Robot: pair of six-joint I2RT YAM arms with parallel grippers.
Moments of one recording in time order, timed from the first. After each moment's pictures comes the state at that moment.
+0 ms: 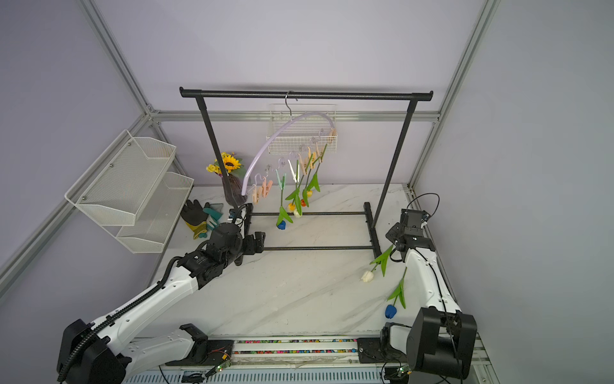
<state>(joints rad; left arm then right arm) -0.52 1.12 0.85 -0.33 -0.27 -0.42 -0.19 1.17 0.95 -0.48 0.14 0.56</state>
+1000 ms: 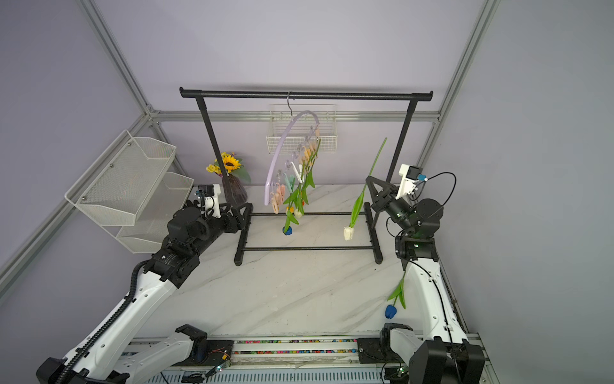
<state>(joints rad) -0.35 1.02 1.01 -0.12 0.07 -0.28 -0.06 1.12 0.98 0.45 -0.74 0.64</state>
